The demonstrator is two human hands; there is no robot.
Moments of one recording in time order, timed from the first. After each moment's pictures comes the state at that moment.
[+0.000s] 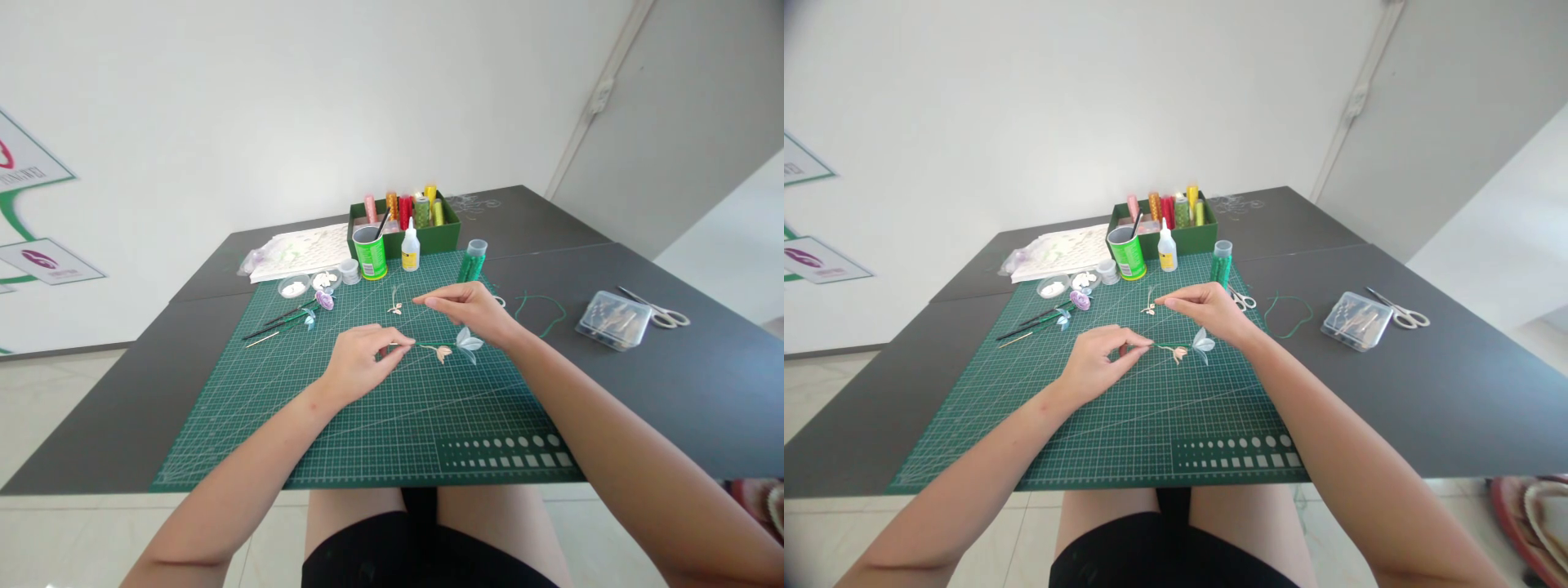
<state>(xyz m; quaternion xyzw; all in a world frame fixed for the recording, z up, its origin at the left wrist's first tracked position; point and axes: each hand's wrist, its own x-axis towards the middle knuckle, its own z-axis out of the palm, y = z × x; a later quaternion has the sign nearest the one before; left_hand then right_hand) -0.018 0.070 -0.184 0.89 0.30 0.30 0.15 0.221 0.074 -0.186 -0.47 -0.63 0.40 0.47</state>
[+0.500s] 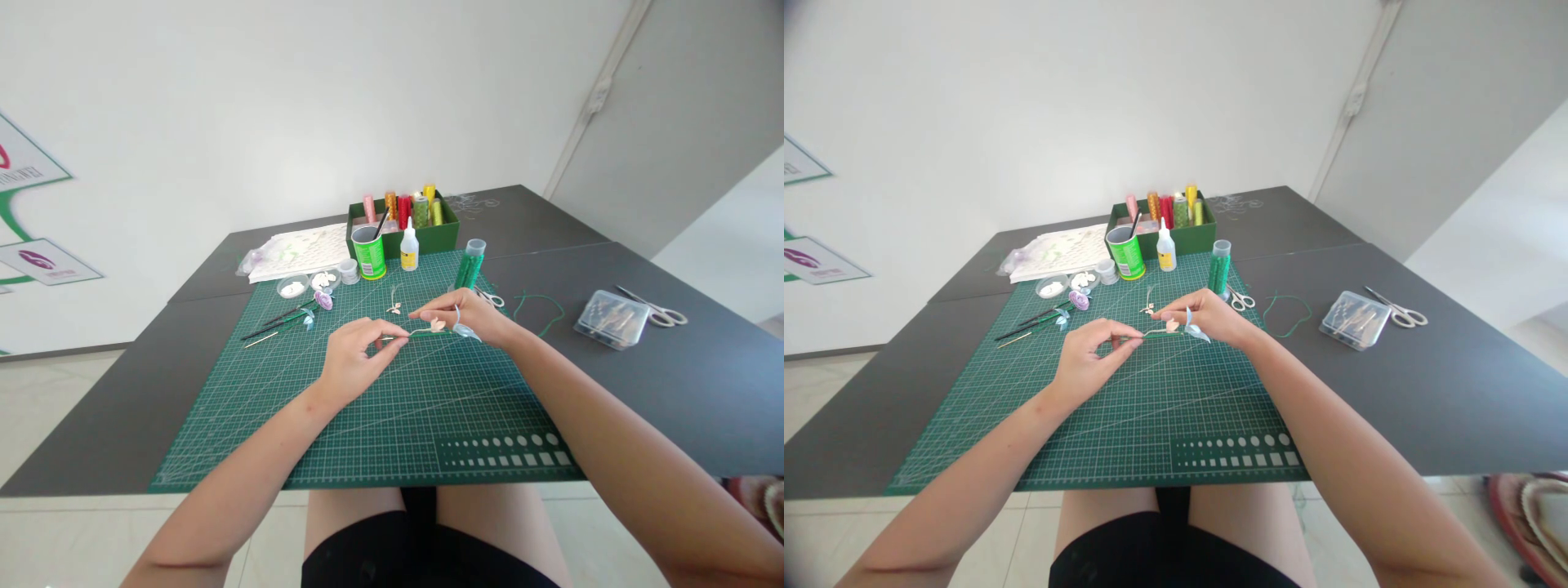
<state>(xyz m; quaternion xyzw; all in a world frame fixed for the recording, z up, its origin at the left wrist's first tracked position) -0.017 0.064 -0.174 0.85 0.32 0.38 0.17 0.222 0.076 -0.186 -0.46 -0.65 0.46 0.39</state>
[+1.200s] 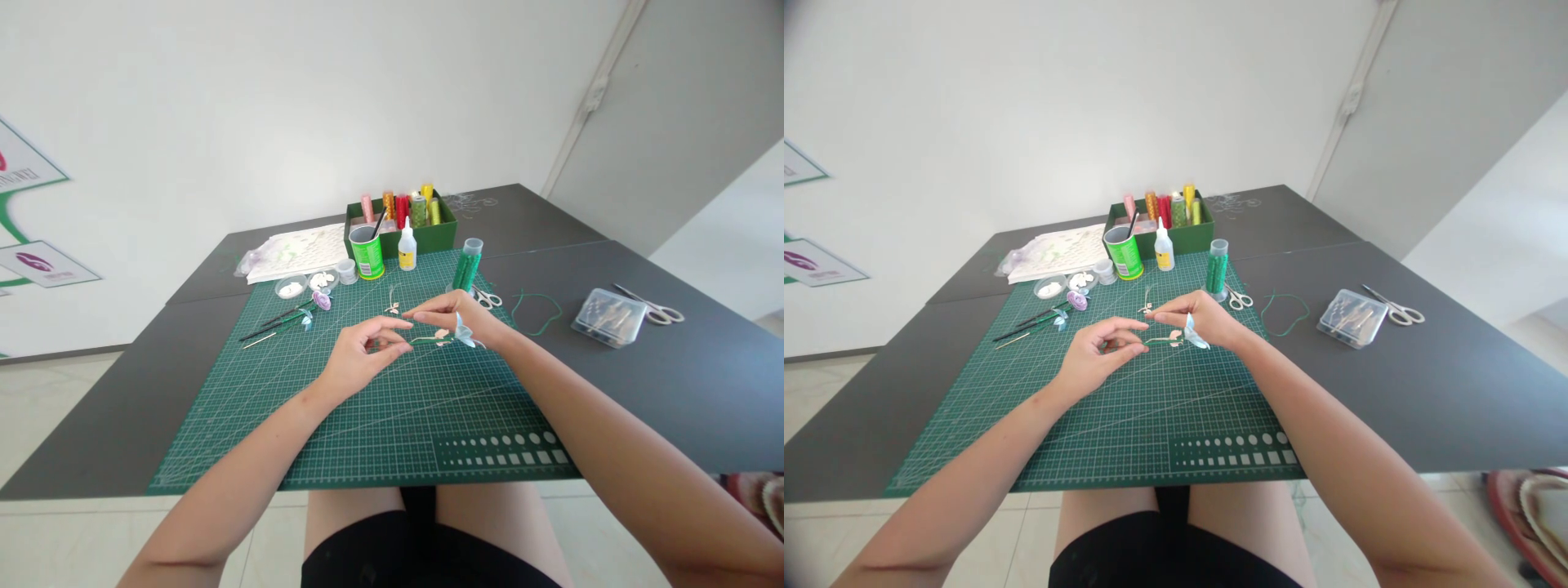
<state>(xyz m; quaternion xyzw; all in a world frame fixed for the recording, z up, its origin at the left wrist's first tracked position) -0.013 0.068 -0.180 0.77 0.33 0.34 0.43 0.219 0.078 -0.194 -0.45 -0.70 0.41 0.38</state>
